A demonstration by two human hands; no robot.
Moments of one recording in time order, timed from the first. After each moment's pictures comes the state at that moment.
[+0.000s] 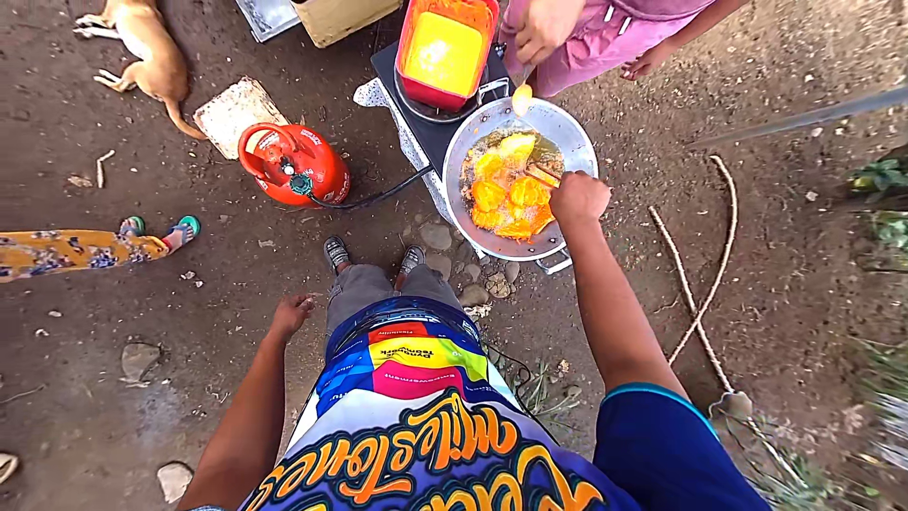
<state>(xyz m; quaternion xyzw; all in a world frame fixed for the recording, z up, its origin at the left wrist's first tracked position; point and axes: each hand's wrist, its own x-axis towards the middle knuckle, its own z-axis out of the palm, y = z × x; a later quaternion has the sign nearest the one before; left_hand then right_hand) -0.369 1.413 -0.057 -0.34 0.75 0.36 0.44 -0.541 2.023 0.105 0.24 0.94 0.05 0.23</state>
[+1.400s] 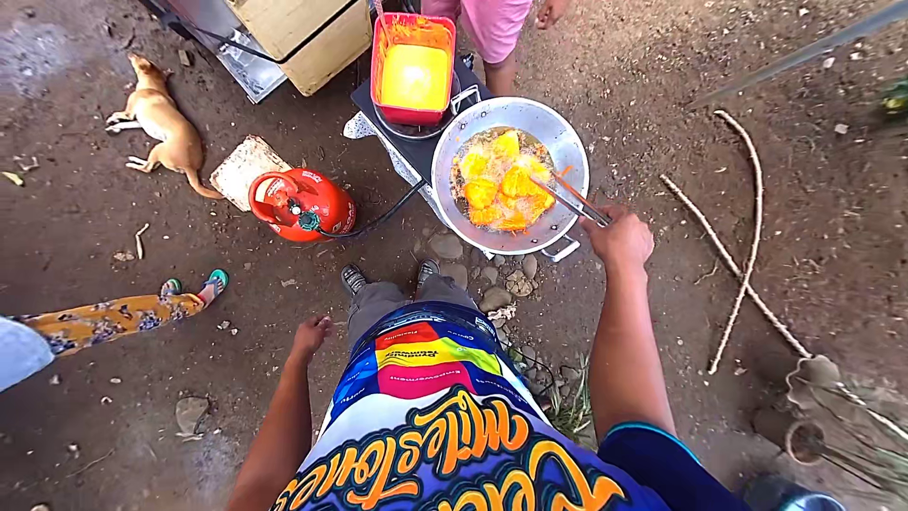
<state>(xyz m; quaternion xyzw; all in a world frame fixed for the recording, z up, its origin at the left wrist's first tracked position) -0.397 1.410 -0.055 -0.32 0.76 0.37 0.42 -0.420 2.061 0.141 0.44 0.87 -0.14 0.16</state>
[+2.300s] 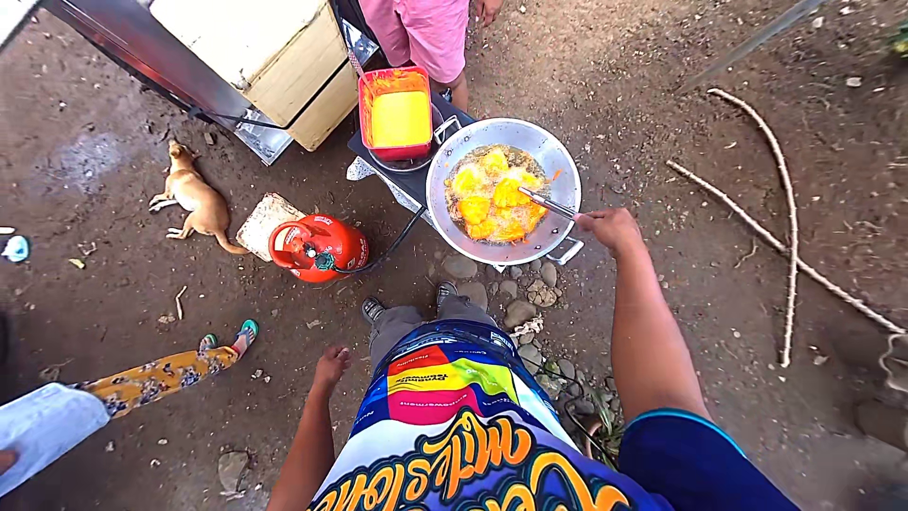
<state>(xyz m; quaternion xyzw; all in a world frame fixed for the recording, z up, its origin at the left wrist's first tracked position) -0.410 1.409 -0.045 -0.30 0.77 0.36 0.42 -0.410 2.112 0.081 0.45 0.81 -0.34 0.15</state>
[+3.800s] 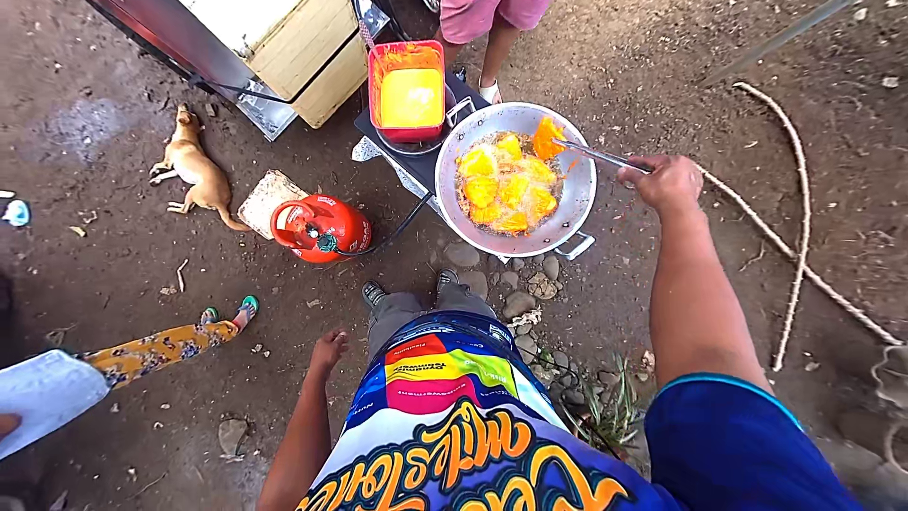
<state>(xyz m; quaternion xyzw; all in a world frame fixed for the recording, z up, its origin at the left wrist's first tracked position) -0.404 1.405 -0.039 -0.32 0.77 0.36 0.42 -0.454 2.182 0.105 0.34 0.92 -0.16 0.10</state>
